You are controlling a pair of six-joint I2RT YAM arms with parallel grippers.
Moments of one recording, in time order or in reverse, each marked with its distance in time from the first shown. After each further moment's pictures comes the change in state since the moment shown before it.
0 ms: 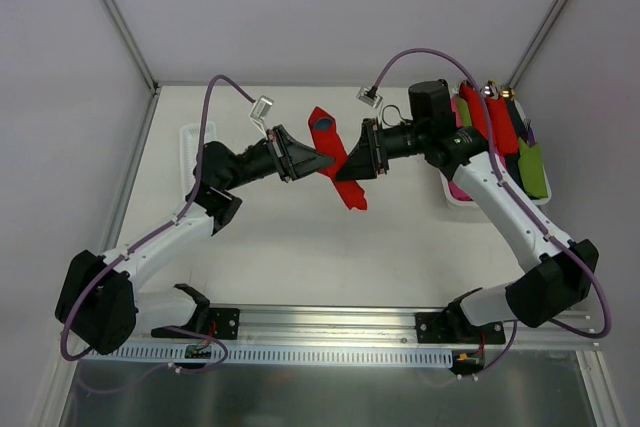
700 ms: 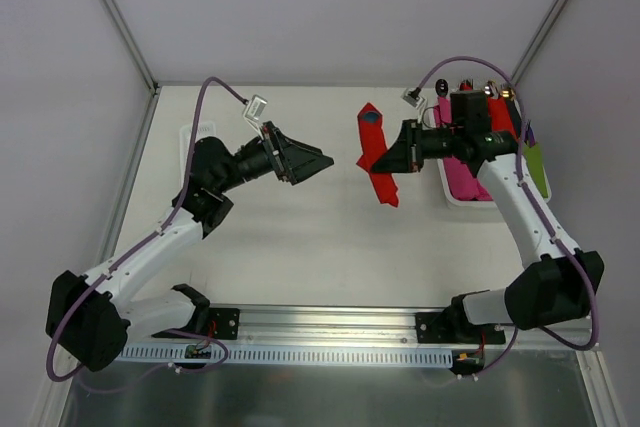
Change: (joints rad) left arm 0.000 -0.084 0.036 -0.250 -0.095 0.154; right arm -0.217 -0.032 -0.100 -0.084 -0.039 -0.068
